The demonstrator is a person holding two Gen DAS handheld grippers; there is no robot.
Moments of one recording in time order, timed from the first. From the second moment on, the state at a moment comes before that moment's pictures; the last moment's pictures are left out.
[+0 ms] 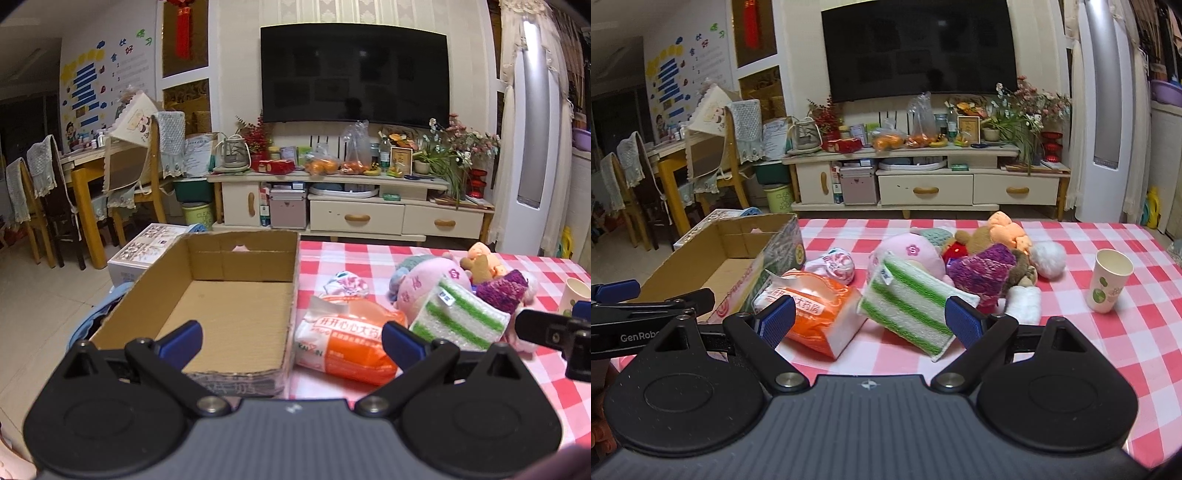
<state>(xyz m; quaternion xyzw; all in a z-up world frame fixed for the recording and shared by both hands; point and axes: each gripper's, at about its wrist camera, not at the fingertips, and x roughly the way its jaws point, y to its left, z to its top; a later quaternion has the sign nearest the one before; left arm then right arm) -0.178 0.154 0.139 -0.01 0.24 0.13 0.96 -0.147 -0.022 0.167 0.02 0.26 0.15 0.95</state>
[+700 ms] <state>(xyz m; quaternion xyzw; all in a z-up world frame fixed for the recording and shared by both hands) -0.162 0.139 0.121 0.00 0.26 0.09 0.96 -0.134 -0.043 0.137 0.04 0.27 0.13 0.95</state>
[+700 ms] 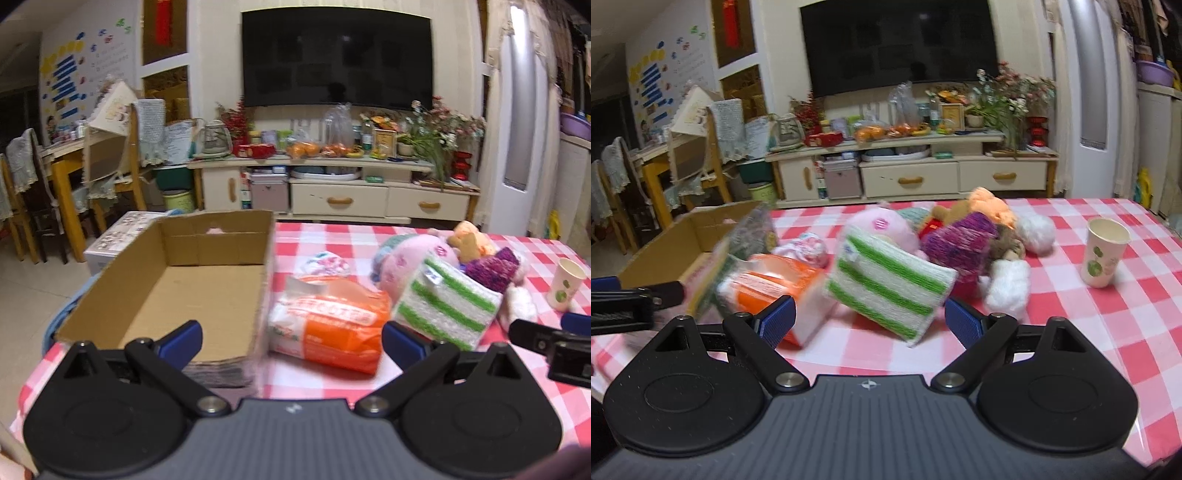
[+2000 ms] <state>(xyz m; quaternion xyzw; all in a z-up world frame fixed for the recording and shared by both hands) 0.005 0.040 0.054 0.09 0.34 -0.15 0.92 -0.031 -0.125 0.076 0.11 0.34 0.03 0.93</state>
